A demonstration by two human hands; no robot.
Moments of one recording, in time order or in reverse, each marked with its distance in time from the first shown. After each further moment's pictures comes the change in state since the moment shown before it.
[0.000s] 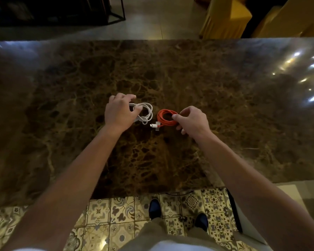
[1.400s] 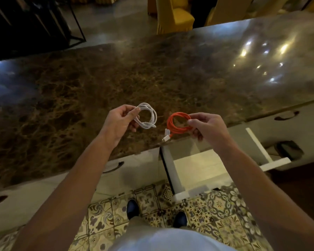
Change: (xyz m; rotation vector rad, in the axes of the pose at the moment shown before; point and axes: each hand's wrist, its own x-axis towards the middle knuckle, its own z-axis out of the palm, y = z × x) left_hand -0.152 0.262 0.061 -0.976 -0.354 -0.097; right_hand -0.130 0.240 -0.245 0.386 0.141 -0.093
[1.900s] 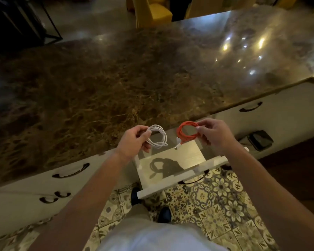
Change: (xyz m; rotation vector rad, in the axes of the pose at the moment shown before) left_hand -0.033 -0.036 0.149 0.086 -0.213 -0.060; right_hand 0.002 0.083 -0.130 -0.179 0.015 0.121
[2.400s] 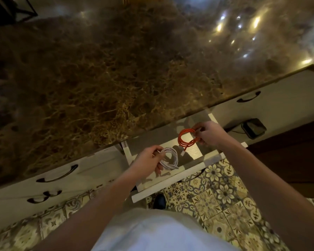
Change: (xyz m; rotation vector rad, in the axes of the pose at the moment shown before) left_hand 0.002 -0.056 0.066 0.118 -0.254 -0.261; right_hand 0.049 0.041 0.008 -0.364 -0.127 0.200
